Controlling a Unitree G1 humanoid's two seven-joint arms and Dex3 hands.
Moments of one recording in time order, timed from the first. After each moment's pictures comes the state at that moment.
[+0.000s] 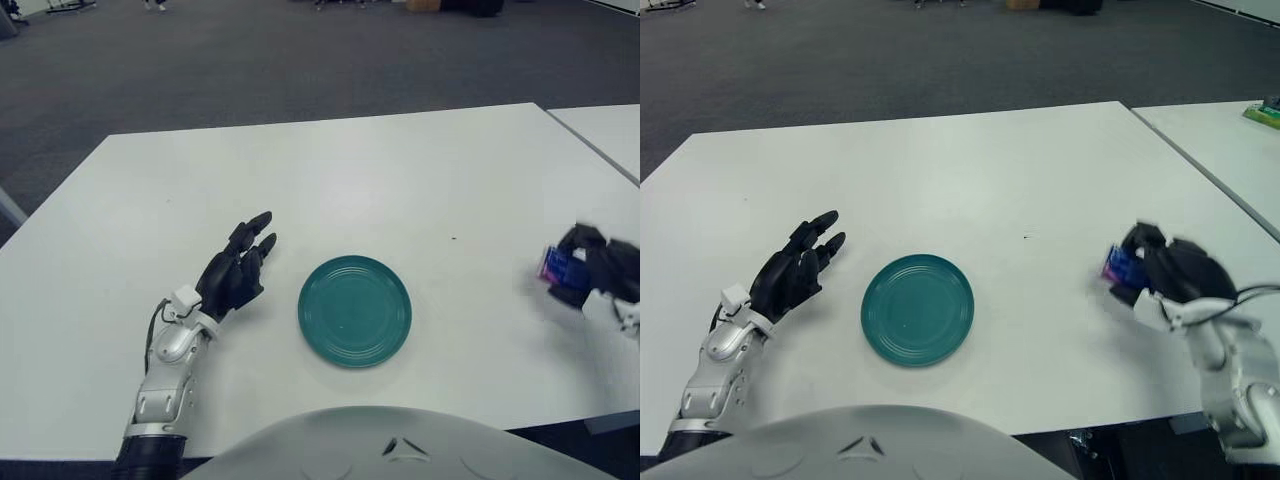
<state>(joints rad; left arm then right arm) 0.28 0.19 0.04 -0.14 -0.22 -0.09 -0.37 0.34 -0.81 -0.29 -0.38 -0.64 0.14 0.20</state>
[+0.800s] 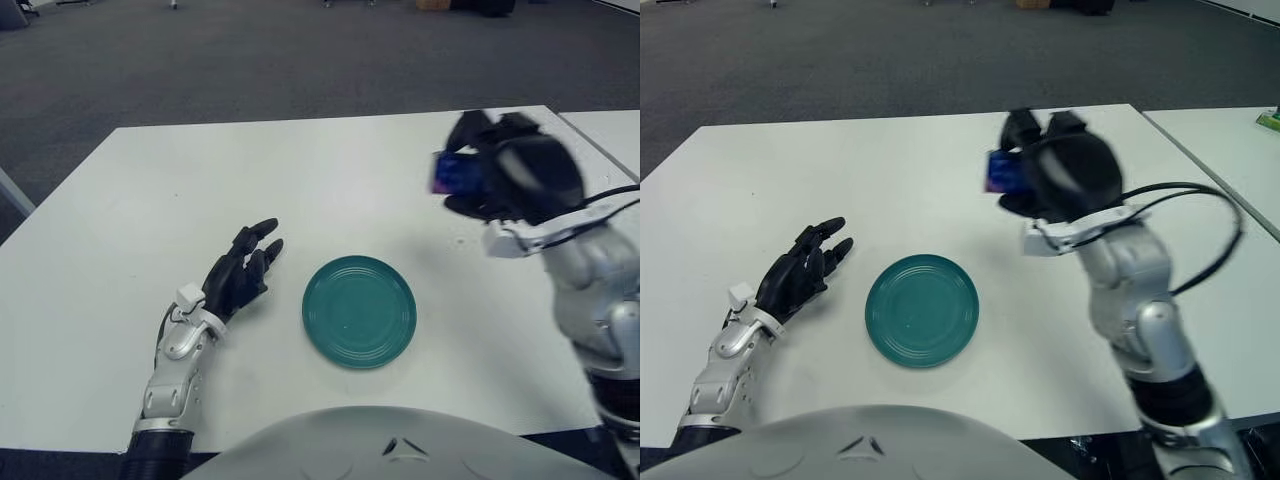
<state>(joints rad) 0.26 0.15 0.03 -0.09 -0.26 -0.05 -0.37 -0.15 -0.52 0.17 -0.67 -0.97 0.26 0.38</state>
